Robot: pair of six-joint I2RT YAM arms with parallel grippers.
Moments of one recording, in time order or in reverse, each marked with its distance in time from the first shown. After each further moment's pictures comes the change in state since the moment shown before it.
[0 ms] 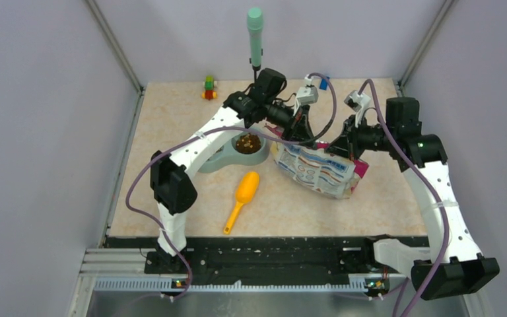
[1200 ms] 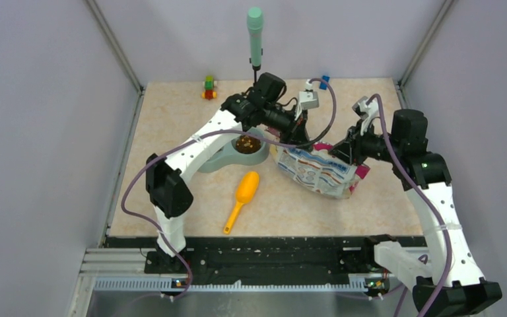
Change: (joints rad) left arm -0.012 -0.042 -0.029 -0.094 -0.216 -0.013; right arm -0.014 -0.143 -0.129 0.125 0.079 0.066
